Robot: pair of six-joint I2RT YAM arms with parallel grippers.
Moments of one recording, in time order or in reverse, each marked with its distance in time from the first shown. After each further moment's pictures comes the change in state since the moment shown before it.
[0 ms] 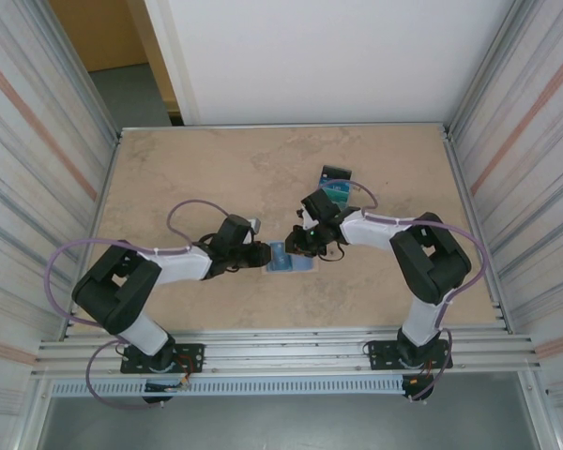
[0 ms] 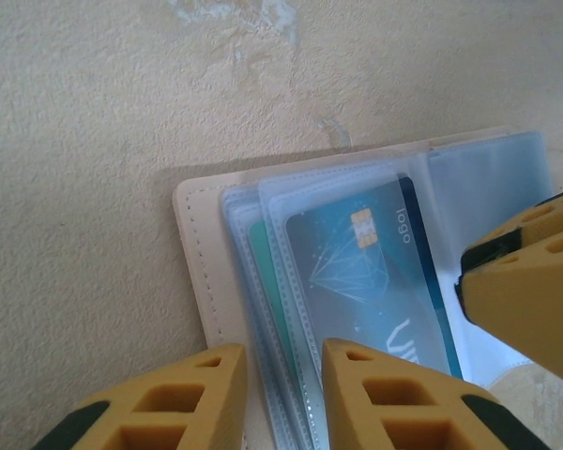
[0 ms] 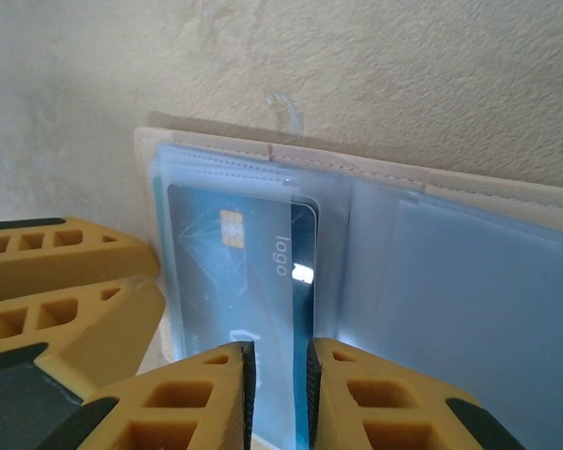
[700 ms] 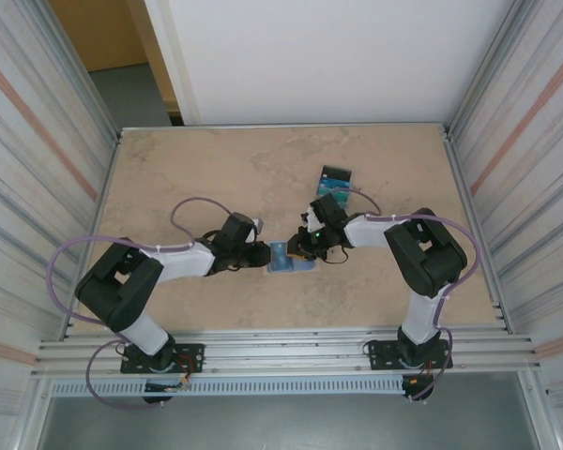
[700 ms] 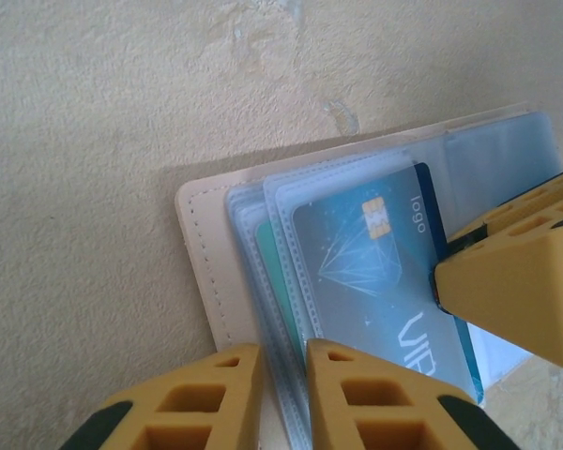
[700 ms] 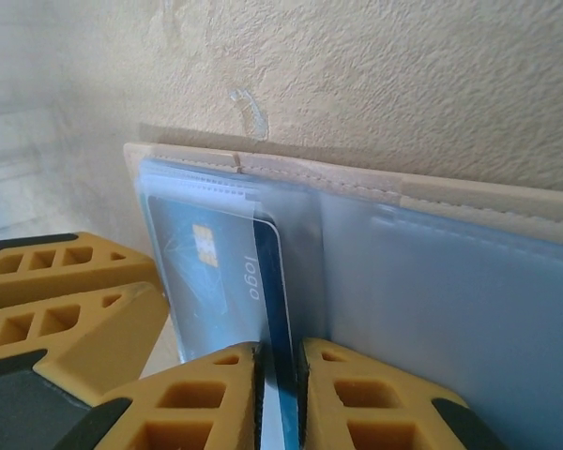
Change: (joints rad) left arm -0.007 0.019 0.054 -0.097 -0.004 0.026; right arm -0.060 0.044 -0.095 0.201 -0.179 0.088
